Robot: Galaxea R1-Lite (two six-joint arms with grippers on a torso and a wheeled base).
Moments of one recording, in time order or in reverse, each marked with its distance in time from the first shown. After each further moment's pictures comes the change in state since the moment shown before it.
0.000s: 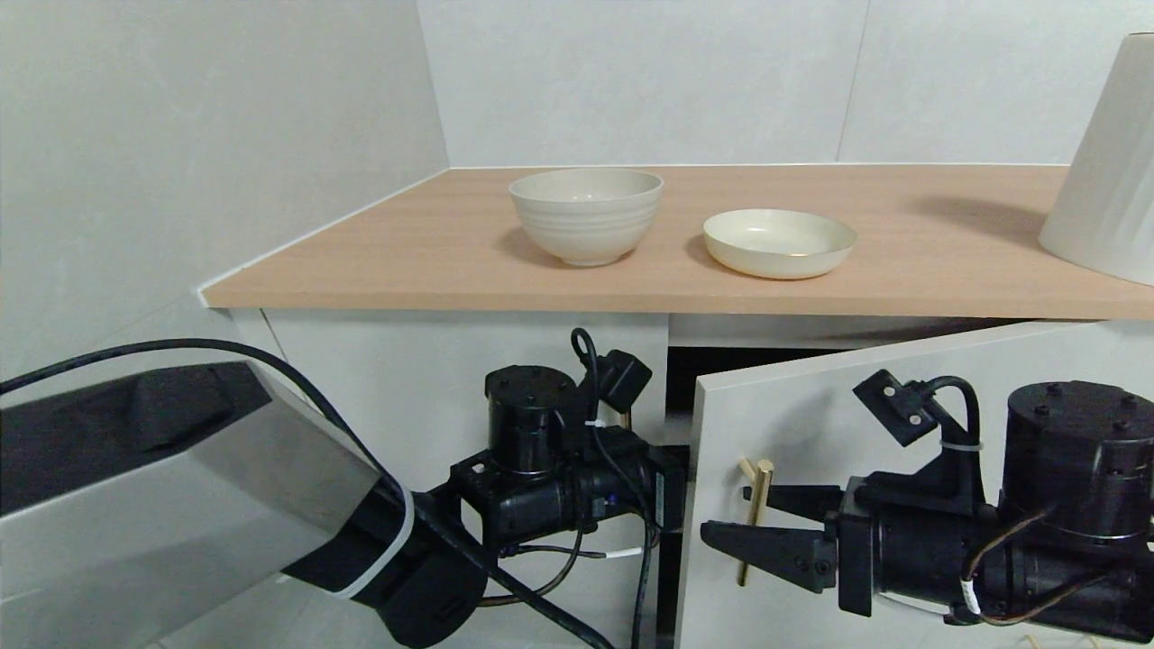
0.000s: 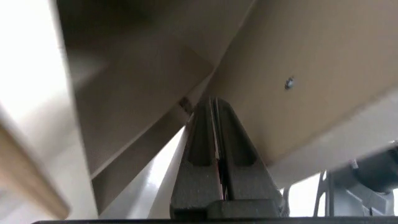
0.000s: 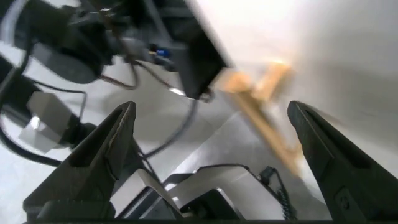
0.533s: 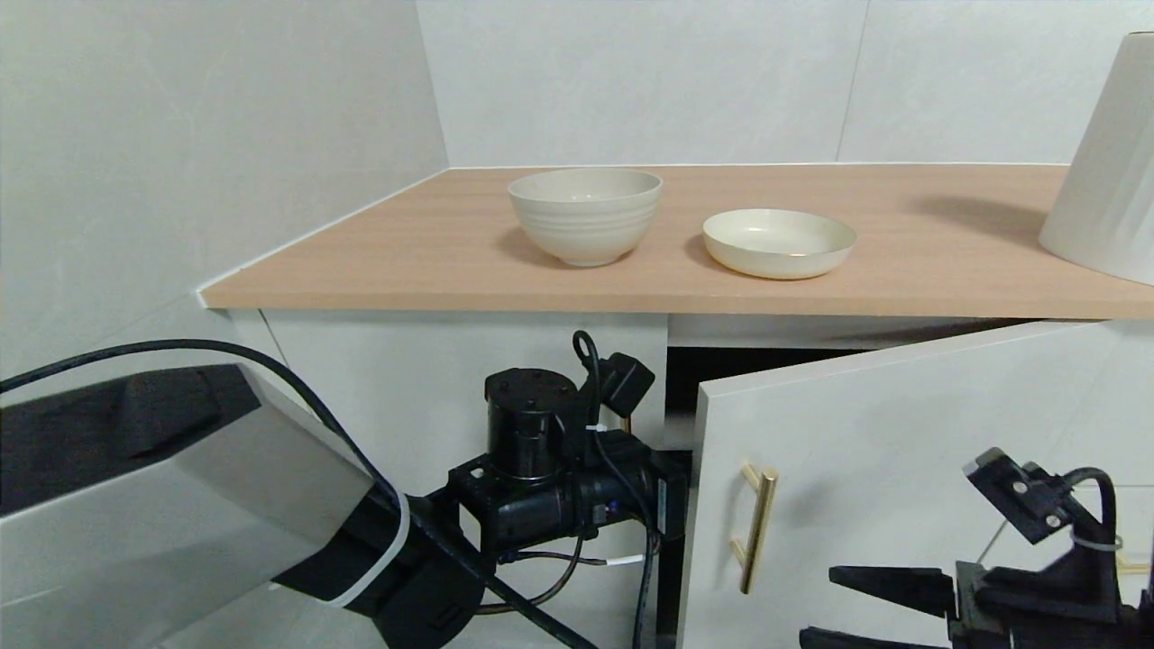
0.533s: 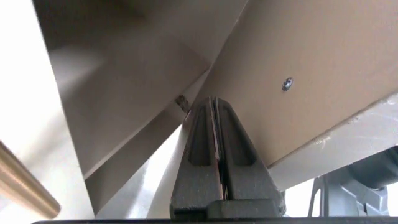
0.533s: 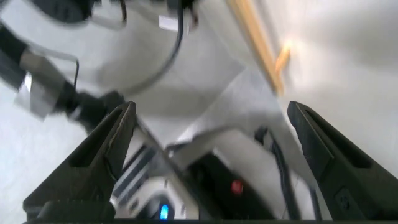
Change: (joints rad) left arm -0.013 -0.014 0.016 0.000 0.001 -0.001; right arm -0.017 -0.224 0.248 0.056 -0.004 -0.018
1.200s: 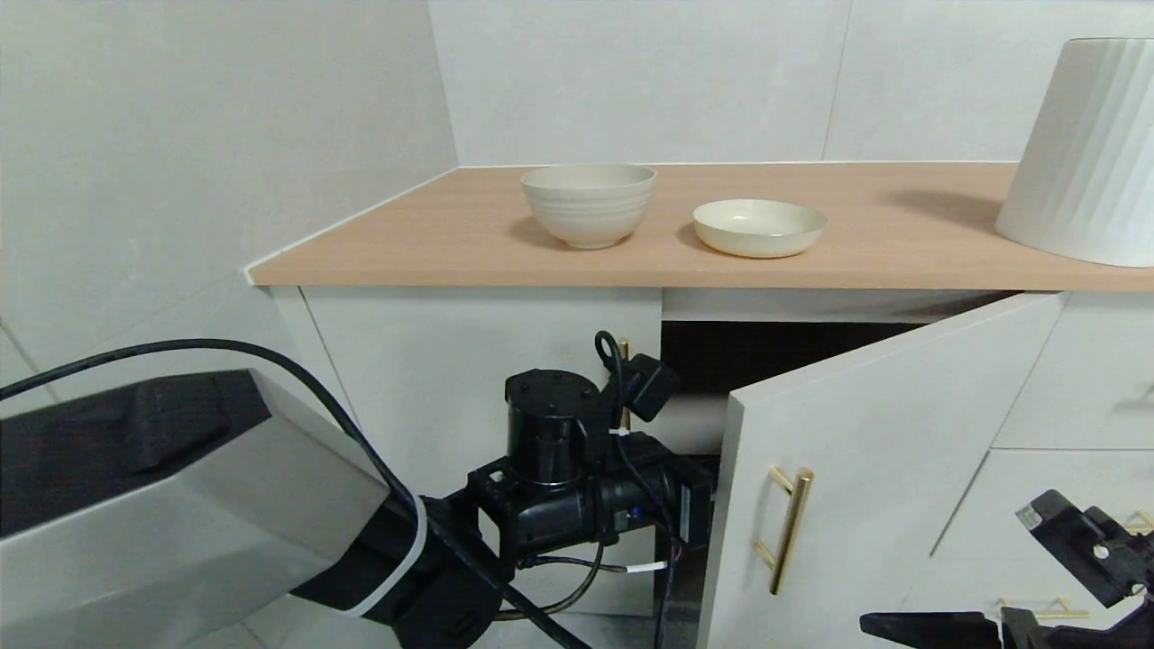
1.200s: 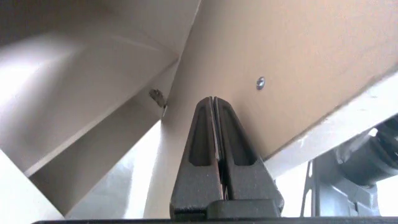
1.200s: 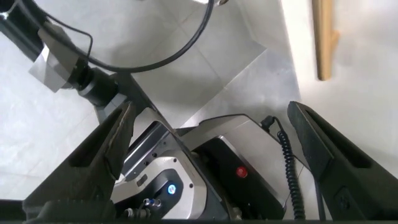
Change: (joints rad) left arm -0.037 0.014 -0.042 0.011 0.004 0.000; right arm 0.043 -0.127 0.041 0.091 0.001 -0.026
